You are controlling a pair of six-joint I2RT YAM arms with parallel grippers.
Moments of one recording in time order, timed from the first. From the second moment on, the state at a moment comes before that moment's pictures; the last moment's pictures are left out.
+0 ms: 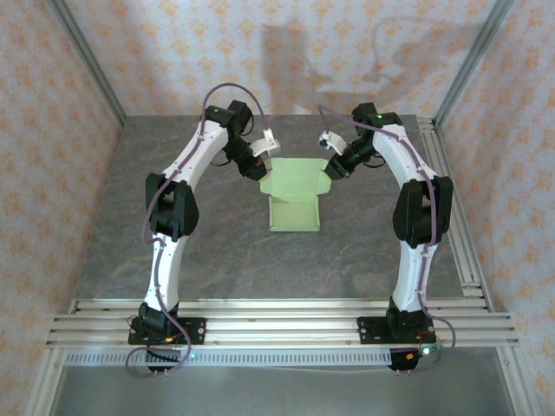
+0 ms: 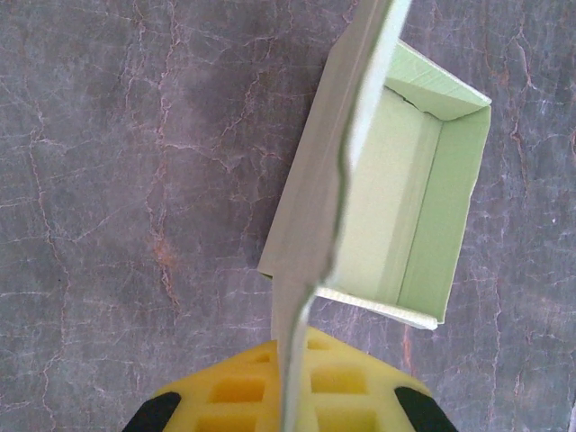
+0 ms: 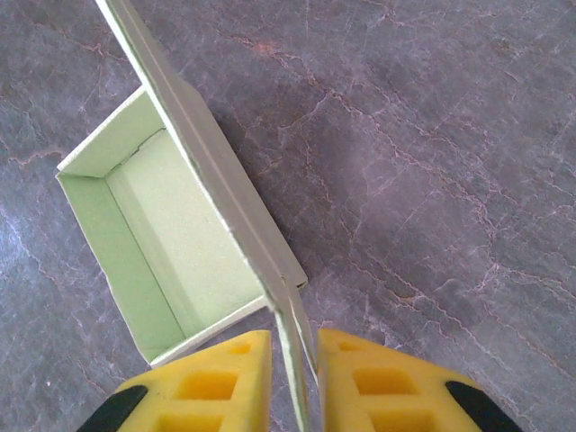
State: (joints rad) left arm -0.28 2.28 2.25 -1.40 0.55 0.73; right arm 0.17 2.06 1.90 -1.21 -0.60 -0.78
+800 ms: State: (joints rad) left arm -0.28 2.28 2.25 -1.40 0.55 0.72; right arm 0.18 2.10 1.93 -1.24 -0.60 -0.77
